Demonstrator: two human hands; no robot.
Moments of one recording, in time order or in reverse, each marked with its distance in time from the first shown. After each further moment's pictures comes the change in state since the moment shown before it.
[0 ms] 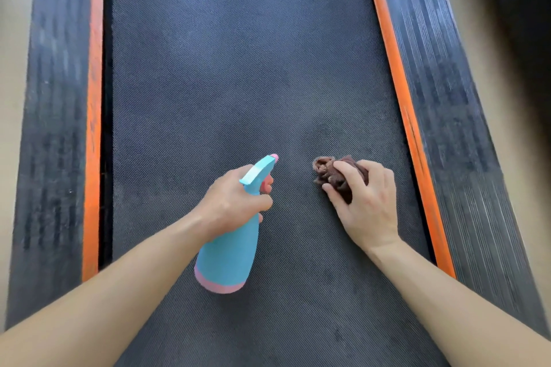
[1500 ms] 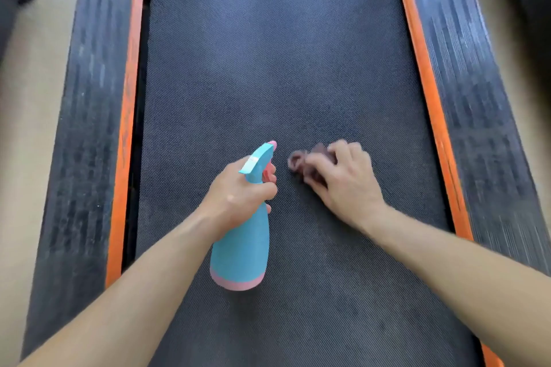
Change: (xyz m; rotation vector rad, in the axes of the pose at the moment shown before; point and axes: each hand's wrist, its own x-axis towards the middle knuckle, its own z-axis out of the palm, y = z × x) left_hand 0.014 0.010 -0.046 -0.267 0.133 0.003; right_hand 0.090 -0.047 0.043 -0.081 -0.148 -0.324
